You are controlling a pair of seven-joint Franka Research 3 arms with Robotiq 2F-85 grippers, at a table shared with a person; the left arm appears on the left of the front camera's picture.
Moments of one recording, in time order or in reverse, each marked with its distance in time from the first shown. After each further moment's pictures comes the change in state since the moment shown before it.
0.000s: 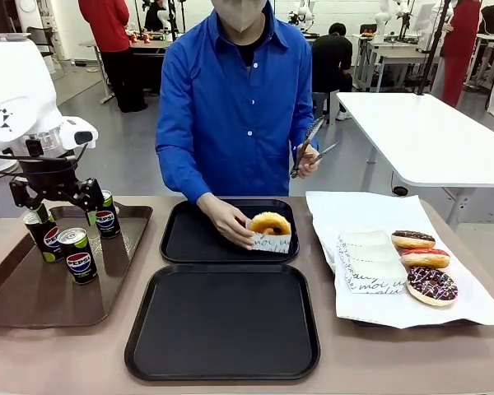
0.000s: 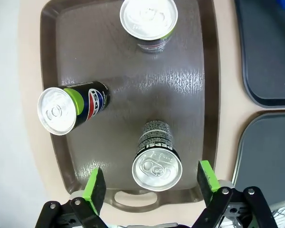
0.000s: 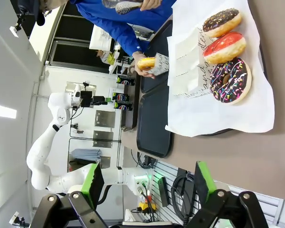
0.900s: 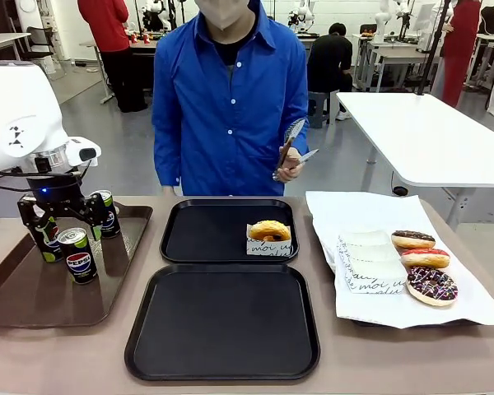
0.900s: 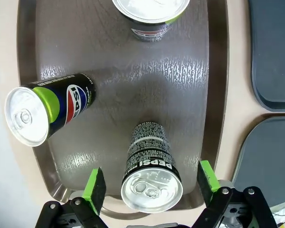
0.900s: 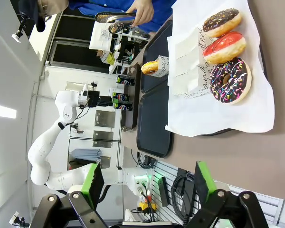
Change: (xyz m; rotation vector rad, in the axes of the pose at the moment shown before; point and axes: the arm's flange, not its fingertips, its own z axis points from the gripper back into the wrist) left arm 0.005 0.001 -0.038 -0.046 0.074 0.043; right arm 0.000 0.000 0.000 0.000 0.000 0.000
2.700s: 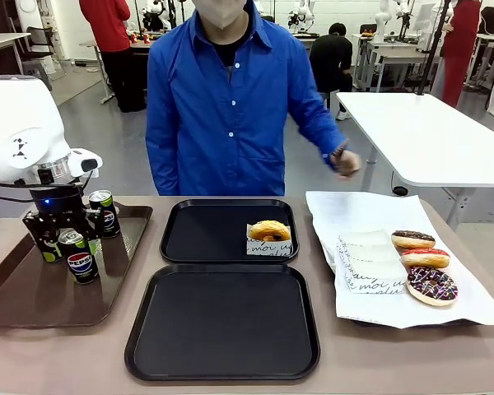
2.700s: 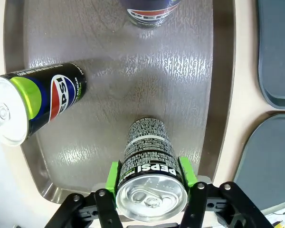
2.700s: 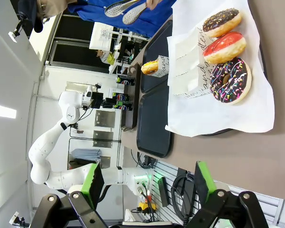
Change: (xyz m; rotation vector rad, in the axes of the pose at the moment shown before) left arm -0.006 0.000 -0.019 -0.017 0.034 0.019; right arm 0.000 0.000 0.000 0.000 0.000 0.000
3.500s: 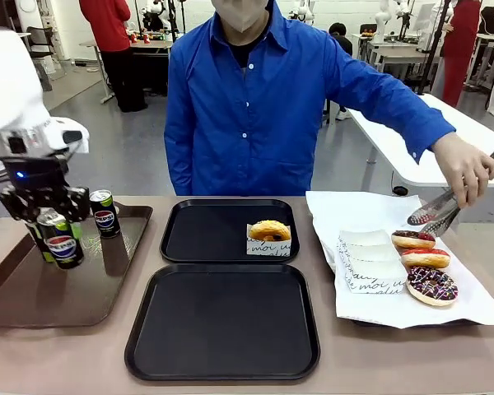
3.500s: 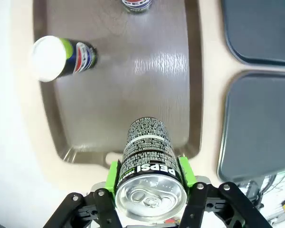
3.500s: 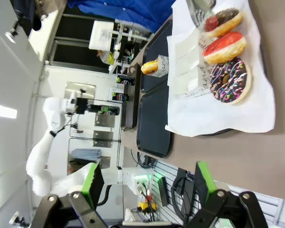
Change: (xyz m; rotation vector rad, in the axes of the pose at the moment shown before) left arm -0.053 -0.002 0.095 0.019 -0.030 -0.087; right arm 0.000 0.000 0.000 -0.001 0.001 0.000
